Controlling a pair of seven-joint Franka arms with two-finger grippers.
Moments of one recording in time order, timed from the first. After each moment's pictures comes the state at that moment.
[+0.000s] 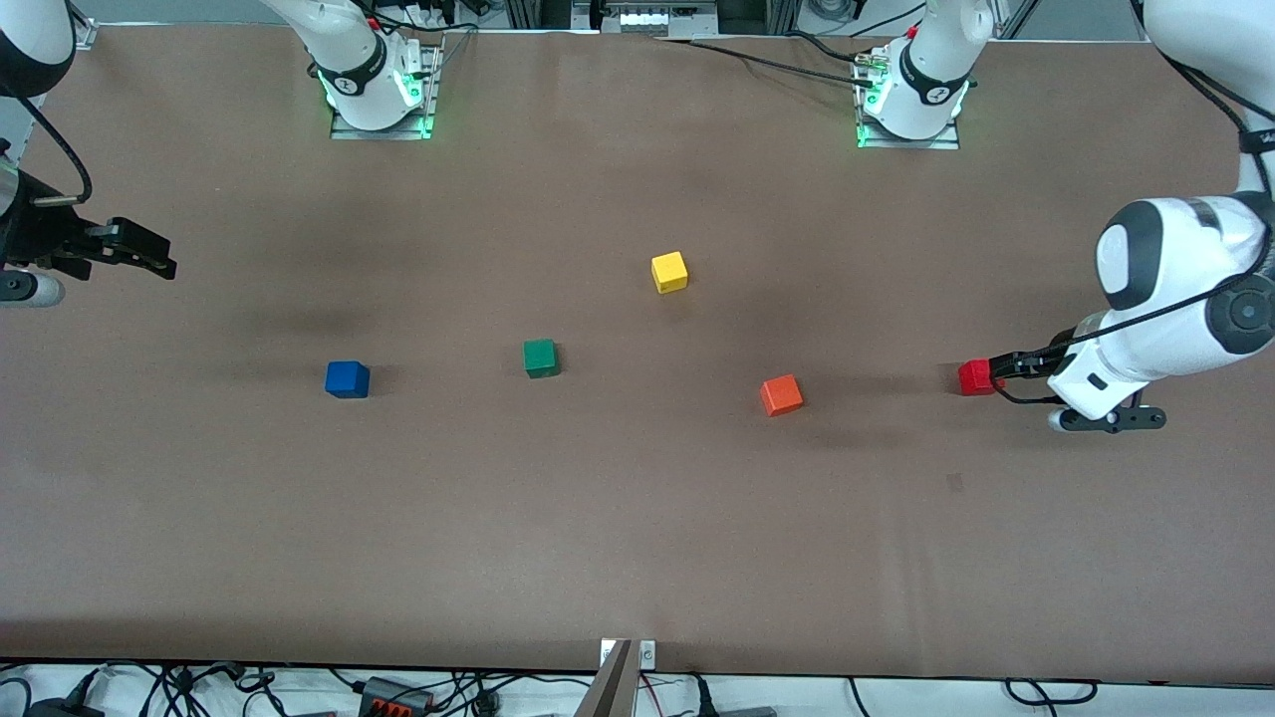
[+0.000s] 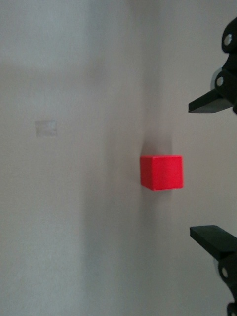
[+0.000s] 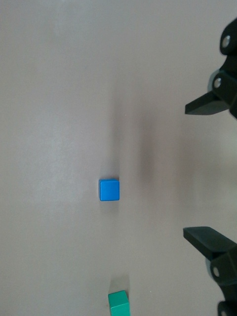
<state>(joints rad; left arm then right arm) 0.08 0.35 -0.03 -1.88 0.03 2.10 0.00 0.05 0.06 -0.09 -1.63 -0.02 1.64 -0.07</state>
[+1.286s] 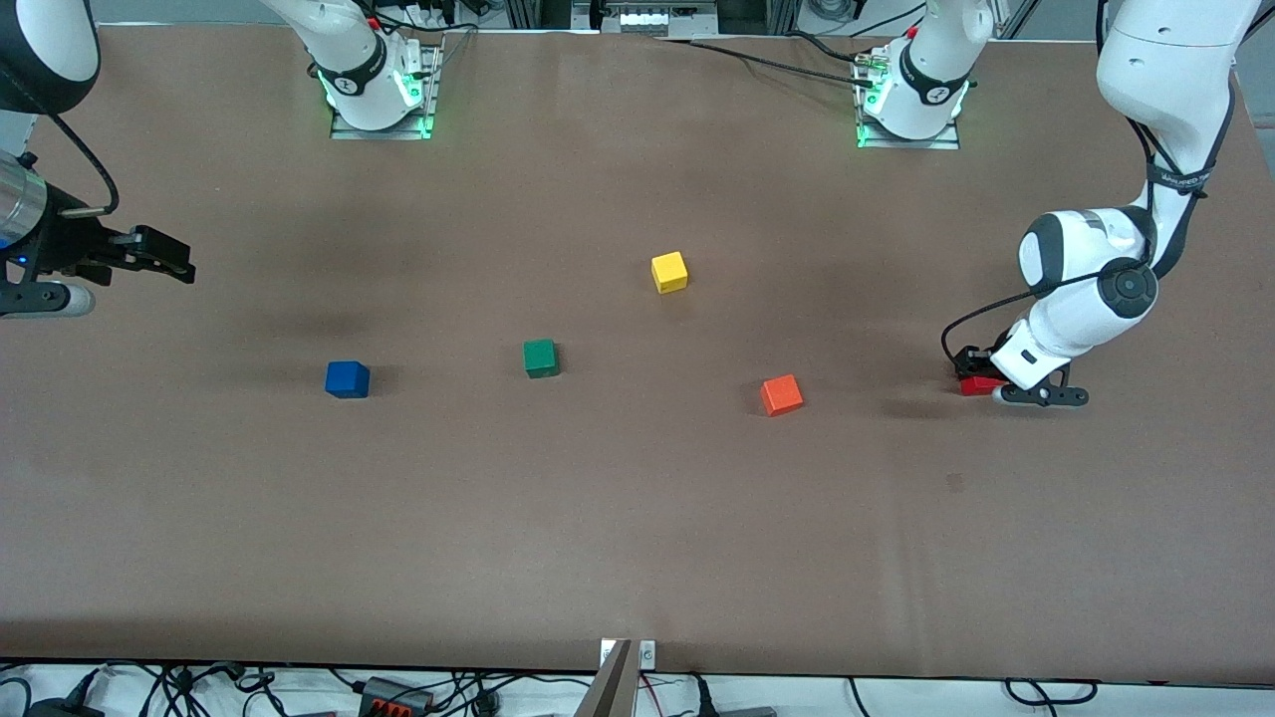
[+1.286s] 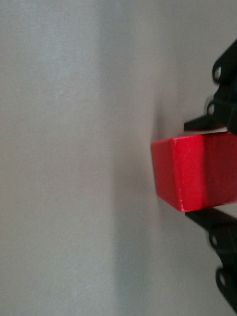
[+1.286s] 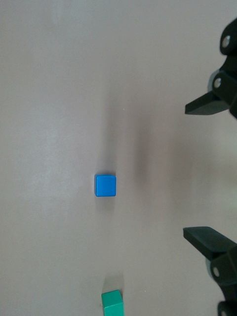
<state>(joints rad) 0.12 0.42 -0.03 -2.18 0.03 2.57 0.11 0.08 0.08 -0.09 -1.64 -0.02 1.64 -0.07</state>
